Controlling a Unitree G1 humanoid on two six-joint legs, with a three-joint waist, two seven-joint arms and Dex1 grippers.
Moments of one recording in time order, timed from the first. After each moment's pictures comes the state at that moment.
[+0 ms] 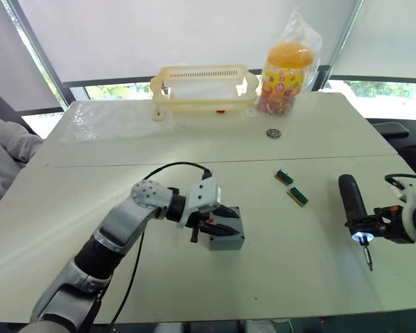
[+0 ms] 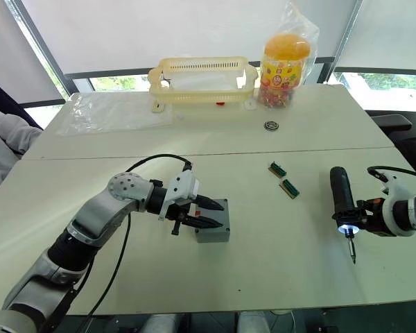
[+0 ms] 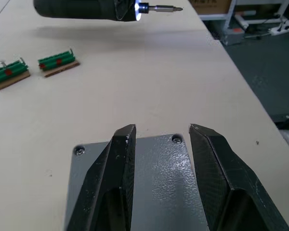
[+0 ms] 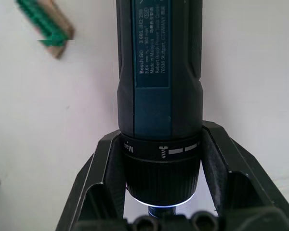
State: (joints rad) left arm -0.63 0.49 -0.38 -0.18 -0.30 0.47 -1.17; right arm -0.49 -1.18 -0.24 0.36 1.23 1.61 0.12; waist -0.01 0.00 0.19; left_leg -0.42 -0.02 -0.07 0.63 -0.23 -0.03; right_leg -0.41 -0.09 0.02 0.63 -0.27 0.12
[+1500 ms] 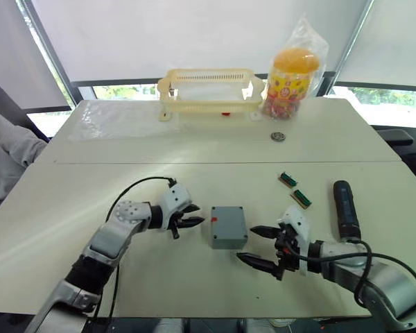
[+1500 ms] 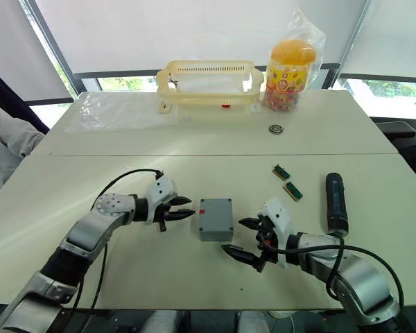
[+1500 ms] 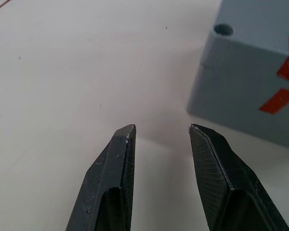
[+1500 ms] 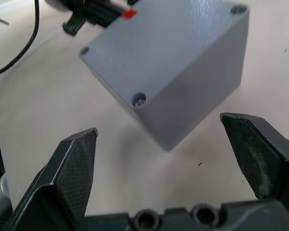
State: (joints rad) left arm -0.50 0.48 -0.29 0.06 -0.15 0.39 -0.92; right arm -0.03 -0.70 0.09 -0.51 0.56 0.73 0.68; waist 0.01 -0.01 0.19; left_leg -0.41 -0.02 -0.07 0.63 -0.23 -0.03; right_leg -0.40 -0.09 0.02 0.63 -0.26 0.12
